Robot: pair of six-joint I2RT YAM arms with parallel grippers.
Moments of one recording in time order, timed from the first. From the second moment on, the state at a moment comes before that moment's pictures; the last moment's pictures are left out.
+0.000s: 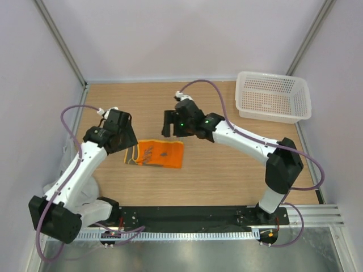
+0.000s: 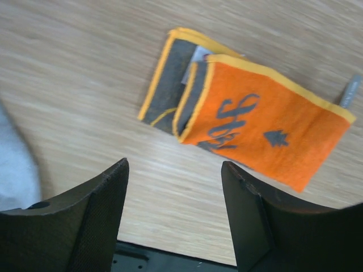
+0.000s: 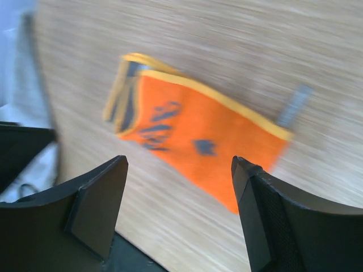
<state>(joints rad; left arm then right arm) -0.34 1.11 1.06 -0.96 -0.33 -0.62 0.89 1.75 1.52 -0.43 0.06 0.63</state>
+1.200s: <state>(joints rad) -0.34 1.78 1.14 -0.67 -0.25 -0.65 0.76 1.80 1.06 -0.22 -0.17 0.68</state>
